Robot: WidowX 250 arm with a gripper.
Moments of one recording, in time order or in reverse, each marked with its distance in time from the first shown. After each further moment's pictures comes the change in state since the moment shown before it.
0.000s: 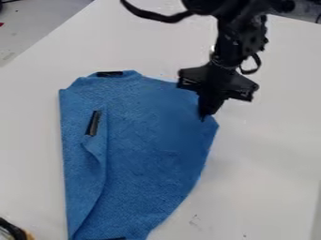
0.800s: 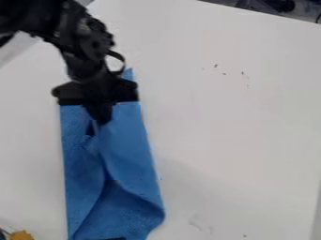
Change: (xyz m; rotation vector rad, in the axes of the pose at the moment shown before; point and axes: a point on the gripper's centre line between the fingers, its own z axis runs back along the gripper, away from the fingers) arm -0.047 0.156 0.014 -0.036 -0.069 0.248
